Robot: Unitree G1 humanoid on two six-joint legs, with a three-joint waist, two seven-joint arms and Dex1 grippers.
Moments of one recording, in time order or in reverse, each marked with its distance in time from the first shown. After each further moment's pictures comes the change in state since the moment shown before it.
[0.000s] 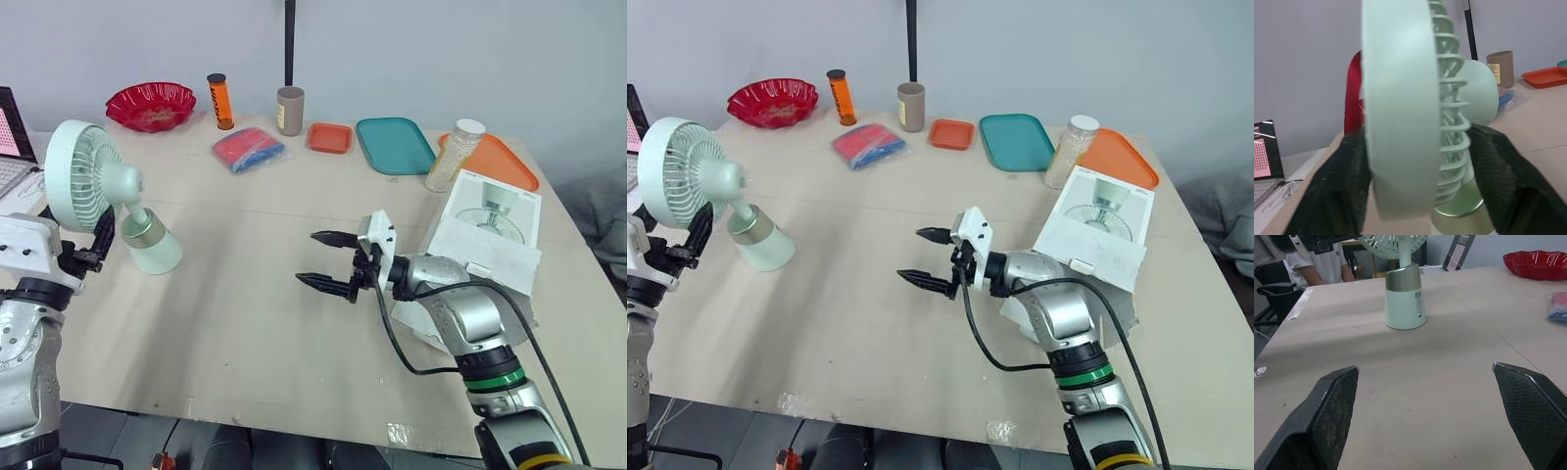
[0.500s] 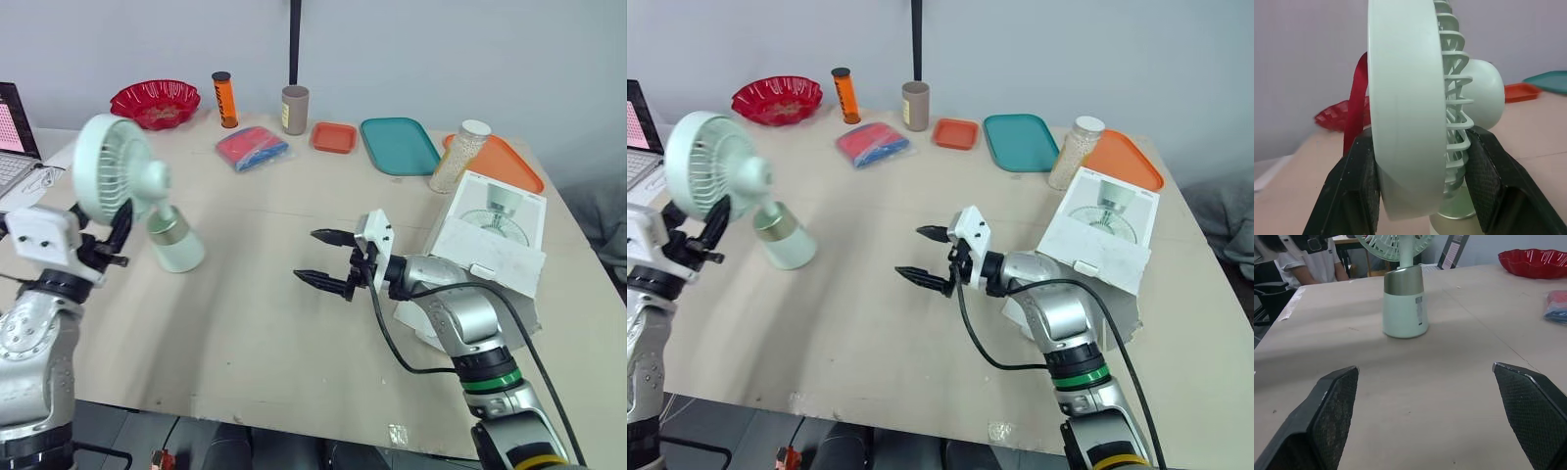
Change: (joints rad) left arm -0.079 -0.017 -0.121 -0.104 -0.080 0.089 -0.008; right arm -0.038 0.041 -0.001 -0.009 -0.011 0.045 -0.077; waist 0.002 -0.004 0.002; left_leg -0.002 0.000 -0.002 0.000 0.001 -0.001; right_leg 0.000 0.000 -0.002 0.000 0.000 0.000
